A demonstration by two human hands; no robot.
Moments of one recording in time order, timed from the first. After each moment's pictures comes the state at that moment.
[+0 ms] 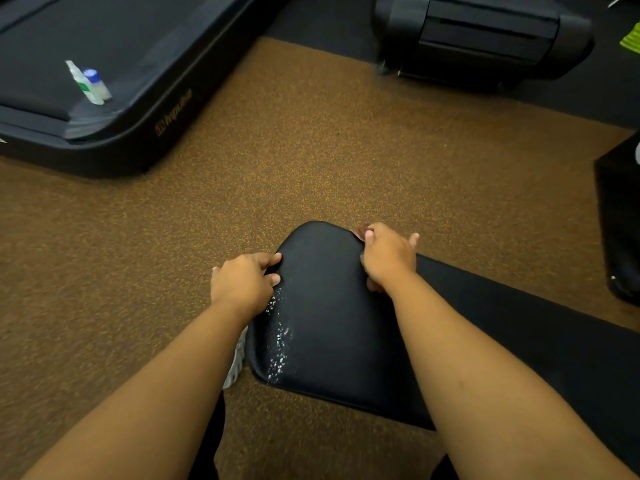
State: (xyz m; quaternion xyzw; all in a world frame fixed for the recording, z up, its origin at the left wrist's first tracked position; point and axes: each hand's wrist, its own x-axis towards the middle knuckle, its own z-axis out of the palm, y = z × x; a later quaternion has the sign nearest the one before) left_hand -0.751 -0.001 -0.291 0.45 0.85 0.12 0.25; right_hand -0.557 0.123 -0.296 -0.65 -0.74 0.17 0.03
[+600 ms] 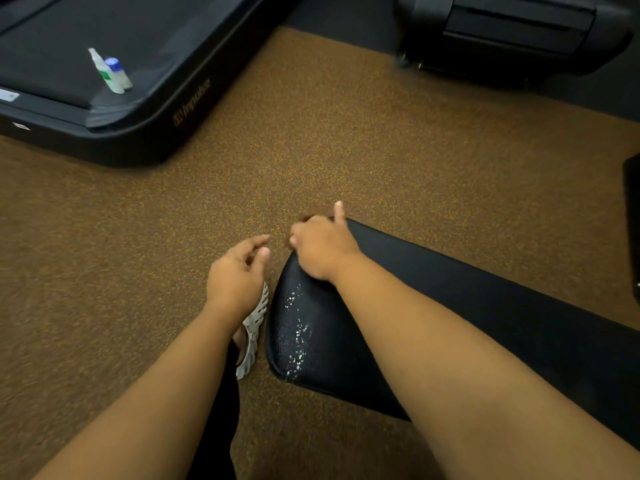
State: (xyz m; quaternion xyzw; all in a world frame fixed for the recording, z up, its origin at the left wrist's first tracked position) left_hand -0.775 -0.025 -0.295 0.38 0.82 0.34 0.25; right_hand -0.667 0.094 -0.289 -0.37 -0.92 0.12 -0.05
